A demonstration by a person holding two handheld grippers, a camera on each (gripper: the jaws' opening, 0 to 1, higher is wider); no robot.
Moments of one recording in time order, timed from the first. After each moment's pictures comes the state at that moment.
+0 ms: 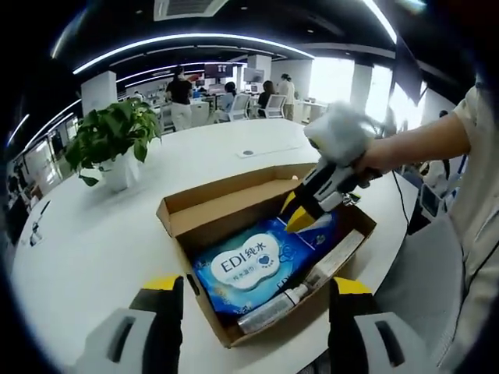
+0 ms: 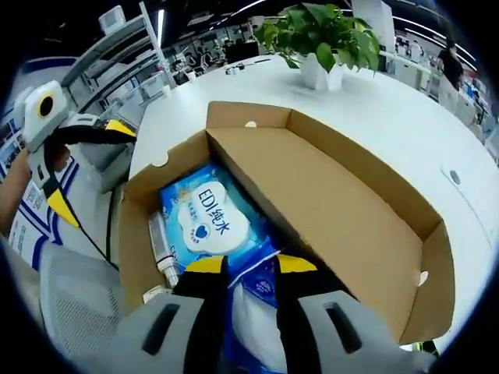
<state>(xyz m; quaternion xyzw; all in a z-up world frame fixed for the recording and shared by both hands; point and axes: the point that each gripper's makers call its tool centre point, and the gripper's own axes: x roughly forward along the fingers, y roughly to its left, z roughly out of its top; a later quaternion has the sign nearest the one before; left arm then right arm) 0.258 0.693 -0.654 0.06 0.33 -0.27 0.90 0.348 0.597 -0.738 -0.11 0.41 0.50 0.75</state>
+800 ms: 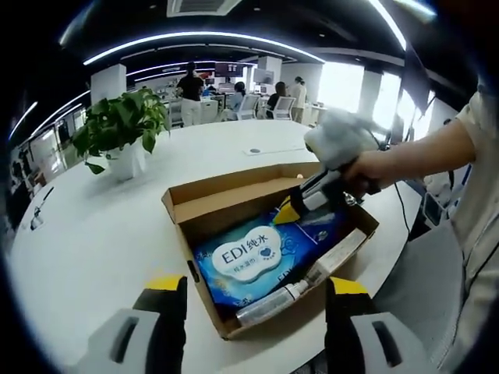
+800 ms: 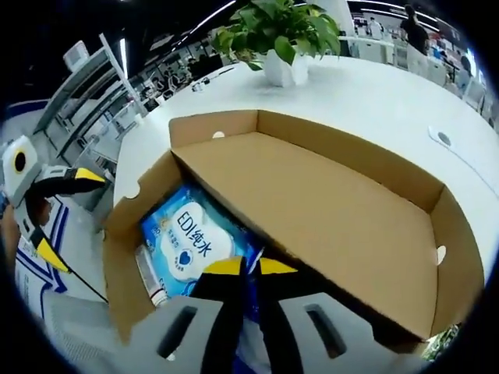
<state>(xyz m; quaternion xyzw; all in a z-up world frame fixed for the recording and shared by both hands) 0.253 0.699 -0.662 0.04 0.34 -0.25 0.91 0.362 0.605 -0.744 -0.04 0.42 0.44 0.79</state>
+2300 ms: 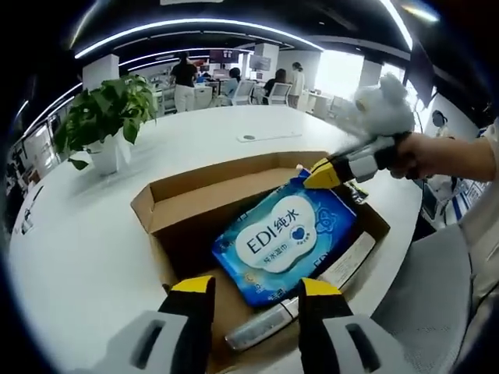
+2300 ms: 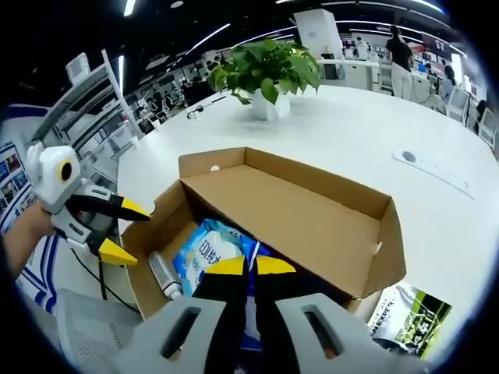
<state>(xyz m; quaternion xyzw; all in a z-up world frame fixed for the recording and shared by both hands) 0.287 0.667 -0.691 0.04 0.38 -0.26 0.88 0.362 0.553 -0.689 -0.02 0.37 0.41 0.83</state>
